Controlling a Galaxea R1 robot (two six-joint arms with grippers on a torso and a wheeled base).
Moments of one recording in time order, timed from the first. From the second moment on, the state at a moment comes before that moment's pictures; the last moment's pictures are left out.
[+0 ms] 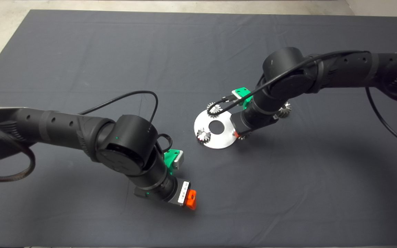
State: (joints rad) left arm -0.21 2.57 -0.72 0.33 1.46 -1.58; right arm 0.36 2.70 -1.12 -0.32 -1.53 1.27
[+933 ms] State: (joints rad) left arm -0.21 2.57 -0.72 0.33 1.45 -1.58; right arm 0.36 2.72 -1.13 -0.33 -1.53 1.27
